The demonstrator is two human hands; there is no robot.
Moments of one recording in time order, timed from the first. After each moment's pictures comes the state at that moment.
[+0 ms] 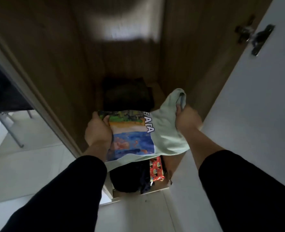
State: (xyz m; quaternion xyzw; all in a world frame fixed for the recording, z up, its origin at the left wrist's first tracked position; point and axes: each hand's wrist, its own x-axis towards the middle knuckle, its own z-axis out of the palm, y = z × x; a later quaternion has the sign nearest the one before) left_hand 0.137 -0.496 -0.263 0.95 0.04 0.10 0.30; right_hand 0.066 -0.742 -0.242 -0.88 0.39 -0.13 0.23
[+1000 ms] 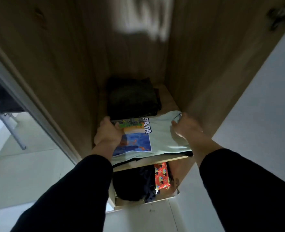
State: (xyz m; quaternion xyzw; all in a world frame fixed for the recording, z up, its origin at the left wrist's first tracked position) left_hand 0.177 -0.507 -0.309 0.95 0.02 -0.02 0.32; right_hand 0.111 -0.748 -0.295 -0.92 0.34 0.04 0.21
